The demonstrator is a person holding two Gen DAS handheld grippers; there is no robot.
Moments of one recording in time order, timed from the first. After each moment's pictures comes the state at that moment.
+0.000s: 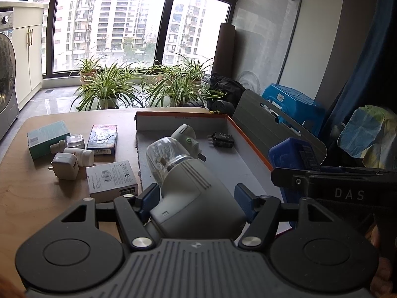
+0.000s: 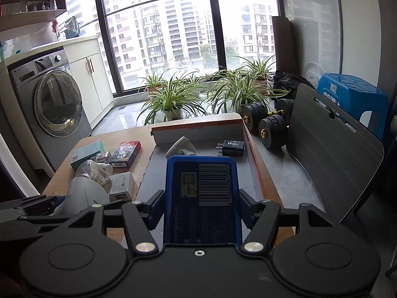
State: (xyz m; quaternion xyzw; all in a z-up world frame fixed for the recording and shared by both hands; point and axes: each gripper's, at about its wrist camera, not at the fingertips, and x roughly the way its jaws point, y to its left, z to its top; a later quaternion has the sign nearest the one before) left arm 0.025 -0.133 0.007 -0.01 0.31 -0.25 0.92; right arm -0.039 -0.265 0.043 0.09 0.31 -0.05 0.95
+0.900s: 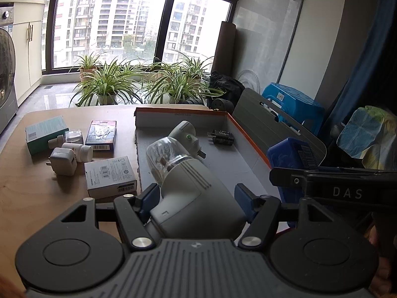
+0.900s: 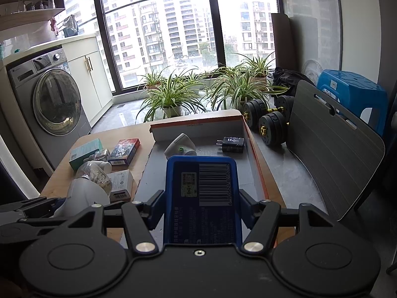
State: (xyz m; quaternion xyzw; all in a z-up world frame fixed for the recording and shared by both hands) left arm 0.024 -0.135 0.002 -0.01 0.31 -0.25 0.92; right arm -0.038 -0.267 0.037 0.09 0.31 -0.05 0.95
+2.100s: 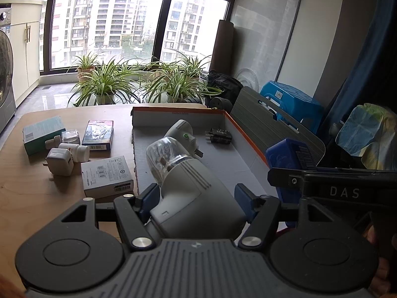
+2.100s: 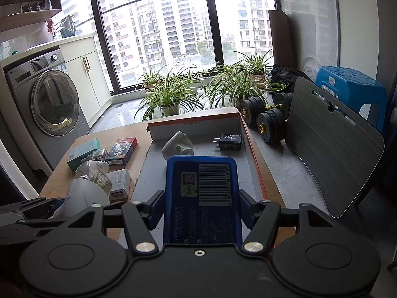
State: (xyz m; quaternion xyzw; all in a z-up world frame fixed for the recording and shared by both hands) left arm 0.024 -0.139 0.003 -0.01 0.31 -0.25 0.91; right arm -0.037 -0.270 0.032 0.09 0.31 -0.05 0.94
